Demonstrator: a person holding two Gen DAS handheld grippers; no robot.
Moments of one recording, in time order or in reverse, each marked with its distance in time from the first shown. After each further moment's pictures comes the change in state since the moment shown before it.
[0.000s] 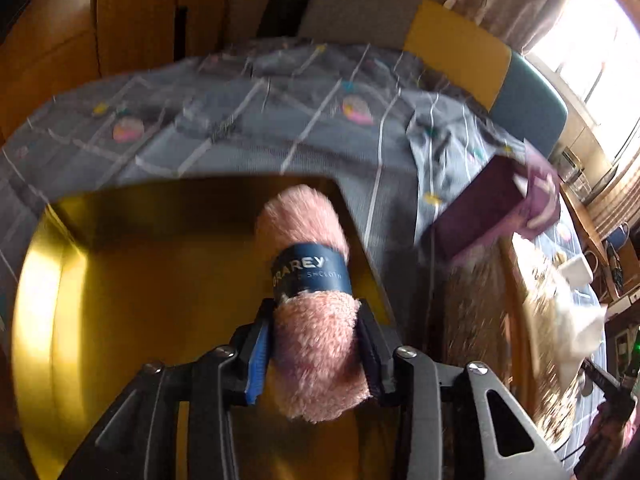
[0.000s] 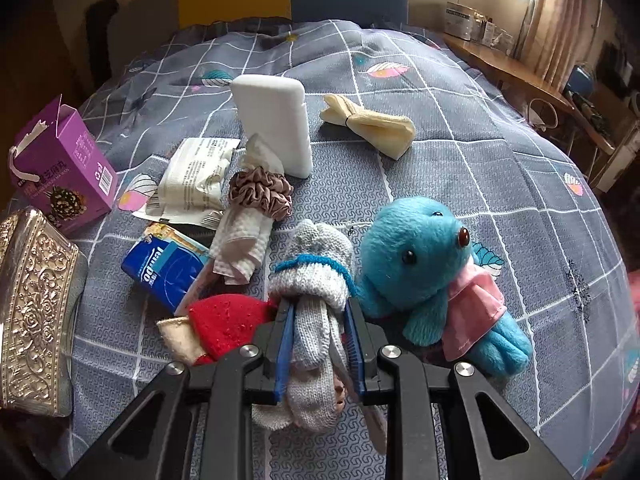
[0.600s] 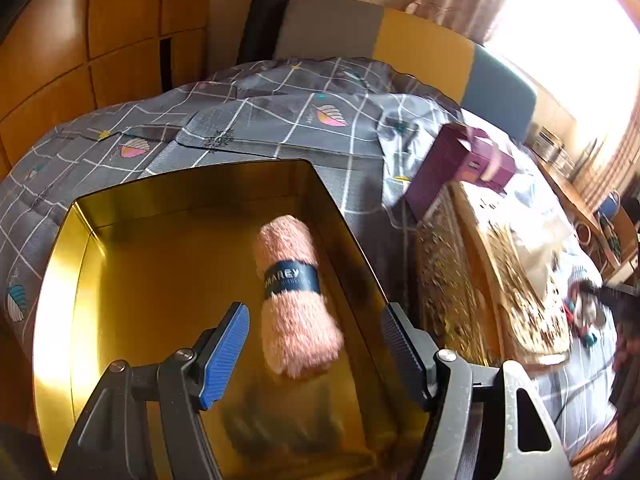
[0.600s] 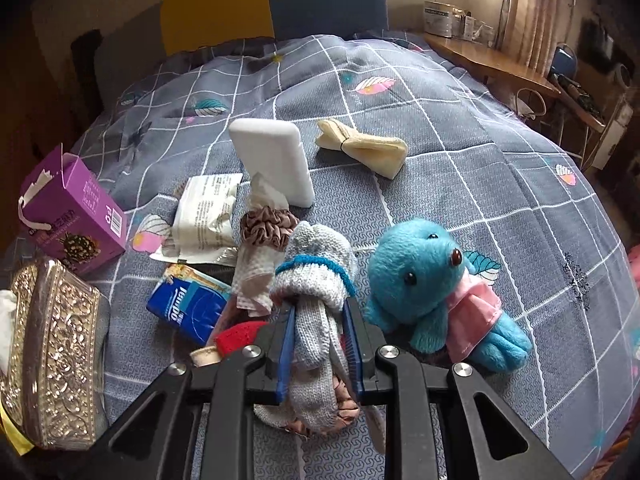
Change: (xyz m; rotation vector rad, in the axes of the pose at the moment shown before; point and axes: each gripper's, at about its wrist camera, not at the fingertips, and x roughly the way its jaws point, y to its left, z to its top) left arm -0.055 -0.013 -0.052 0.123 -0.091 -0.007; right arm -0.020 0.001 0.023 0.117 -0.039 0.038
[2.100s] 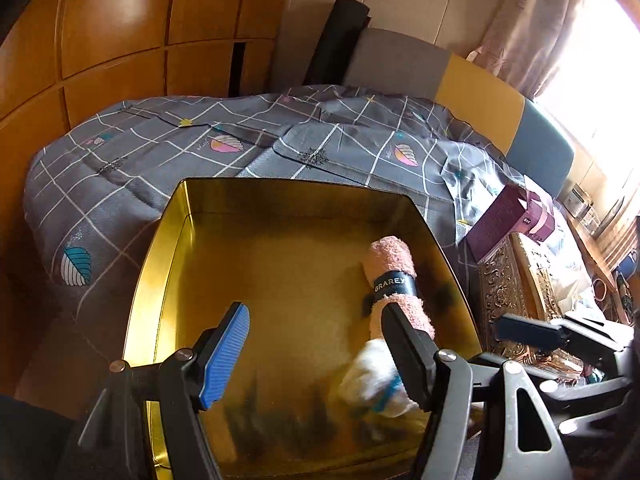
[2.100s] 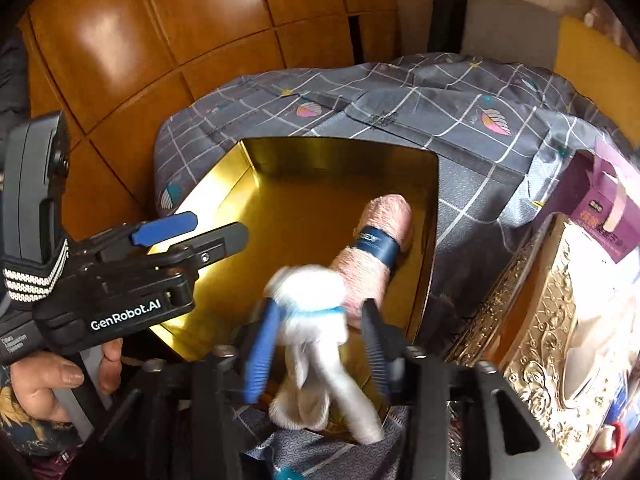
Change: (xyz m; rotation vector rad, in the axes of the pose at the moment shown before) left arm -0.044 0.089 -0.010 -0.179 -0.093 0.085; right arm -0.076 0.354 -0.134 -0.790 0.088 0.649
